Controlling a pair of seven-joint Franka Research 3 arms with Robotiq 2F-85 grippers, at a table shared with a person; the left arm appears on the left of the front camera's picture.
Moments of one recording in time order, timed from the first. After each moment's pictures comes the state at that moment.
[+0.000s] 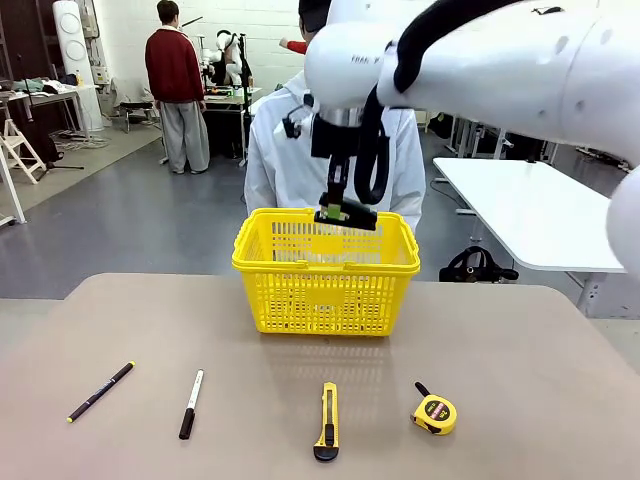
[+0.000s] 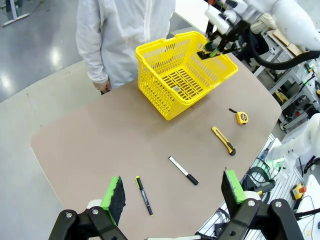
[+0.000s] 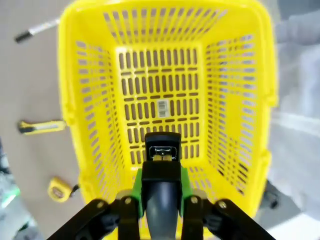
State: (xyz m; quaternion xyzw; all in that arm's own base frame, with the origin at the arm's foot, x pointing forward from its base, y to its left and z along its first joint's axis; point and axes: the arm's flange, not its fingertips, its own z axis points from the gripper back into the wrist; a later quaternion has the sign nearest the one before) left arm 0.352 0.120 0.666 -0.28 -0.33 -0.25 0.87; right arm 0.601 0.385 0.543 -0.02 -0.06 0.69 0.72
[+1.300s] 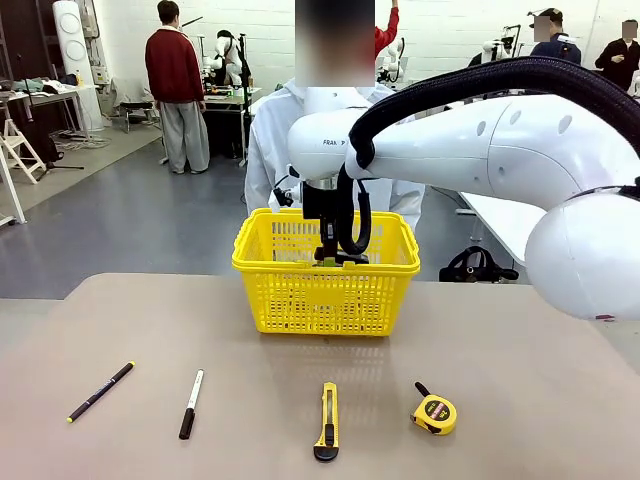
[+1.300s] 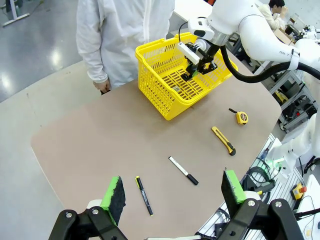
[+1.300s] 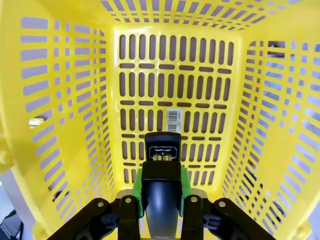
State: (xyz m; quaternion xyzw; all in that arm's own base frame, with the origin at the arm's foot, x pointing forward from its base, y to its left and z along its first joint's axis) left arm 0.352 0.120 0.666 -0.28 -0.33 -0.25 0.87; right arm 0.630 0.402 0.440 -0.02 0.00 0.72 0.69
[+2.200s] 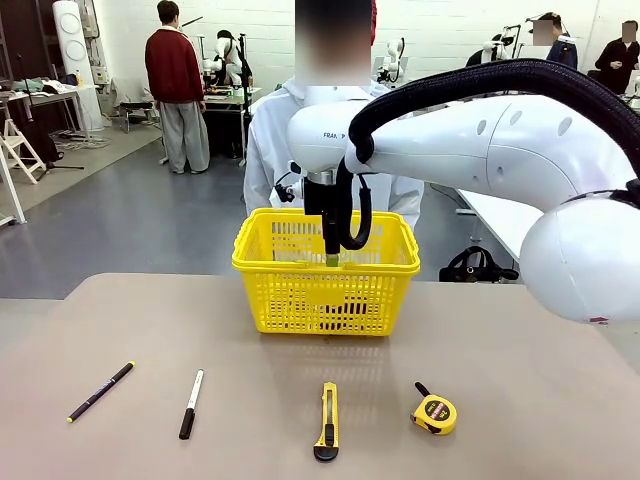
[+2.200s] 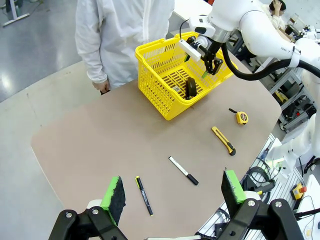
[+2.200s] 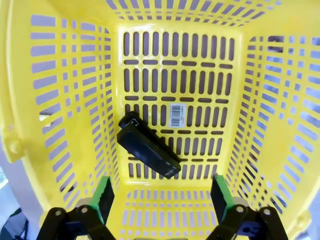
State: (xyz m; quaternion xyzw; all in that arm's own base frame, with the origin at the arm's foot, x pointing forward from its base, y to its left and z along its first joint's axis) left arm 0.352 0.120 0.666 -0.28 -0.33 -0.25 0.87; right arm 0.630 0.401 0.454 -0.02 0.01 0.71 0.70
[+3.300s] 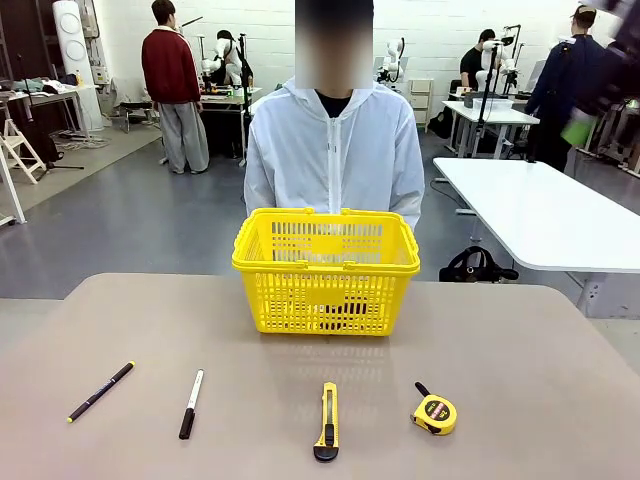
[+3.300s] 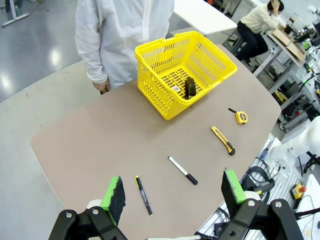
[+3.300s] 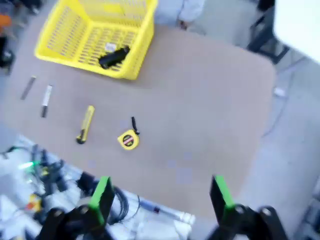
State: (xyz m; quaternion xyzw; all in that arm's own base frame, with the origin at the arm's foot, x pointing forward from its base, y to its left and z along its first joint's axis) left arm 0.351 0.120 0.666 -0.28 -0.33 -0.25 0.87; right arm 0.356 0.010 0.702 0.10 -0.18 0.14 0.97
